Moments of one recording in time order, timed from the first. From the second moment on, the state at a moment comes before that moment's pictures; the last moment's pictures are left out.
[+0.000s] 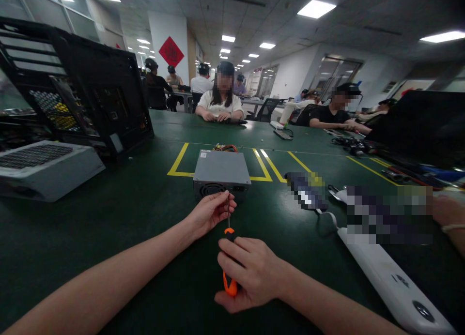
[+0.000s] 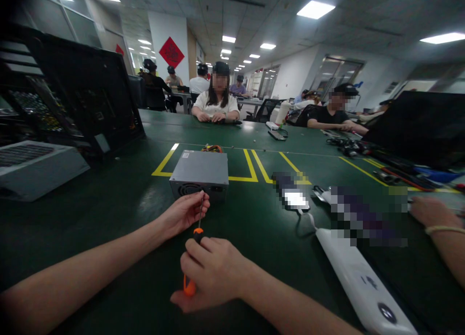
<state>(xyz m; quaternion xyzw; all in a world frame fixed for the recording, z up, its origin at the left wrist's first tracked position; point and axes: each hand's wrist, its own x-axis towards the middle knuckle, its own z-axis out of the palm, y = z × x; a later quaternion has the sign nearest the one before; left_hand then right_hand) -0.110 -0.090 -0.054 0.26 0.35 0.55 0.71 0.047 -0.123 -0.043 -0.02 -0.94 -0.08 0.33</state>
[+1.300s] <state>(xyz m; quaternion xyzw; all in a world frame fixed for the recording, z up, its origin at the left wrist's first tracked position) -0.111 -0.082 -0.064 0.30 0.31 0.53 0.73 0.054 -0.108 -0.038 -0.06 -0.93 -0.03 0.37</state>
